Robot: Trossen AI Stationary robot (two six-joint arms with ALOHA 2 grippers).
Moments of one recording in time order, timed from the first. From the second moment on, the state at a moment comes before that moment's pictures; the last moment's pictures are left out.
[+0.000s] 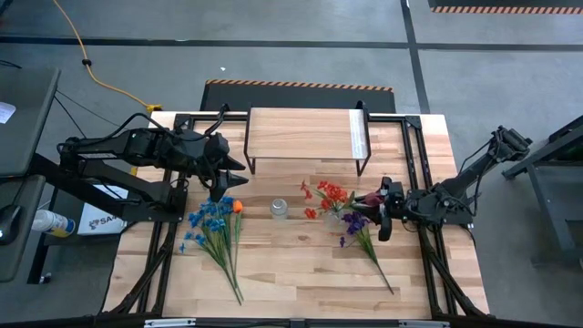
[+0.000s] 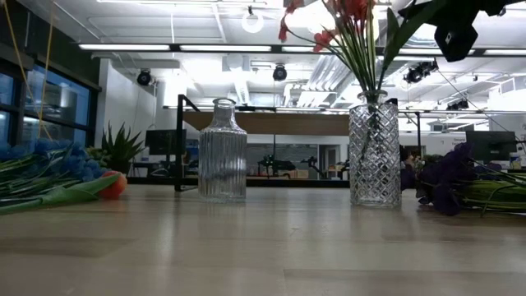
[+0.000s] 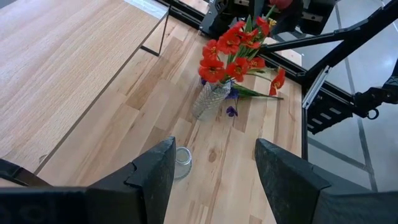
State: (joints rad) left arm -0.07 1.05 1.33 -0.86 -0.11 -0.49; right arm 0.62 0.81 0.44 0.19 0.77 0.57
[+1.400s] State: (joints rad) left arm -0.07 1.05 1.33 -0.86 -0.08 -0.50; right arm 0.62 0.37 0.44 -0.19 0.15 1.13
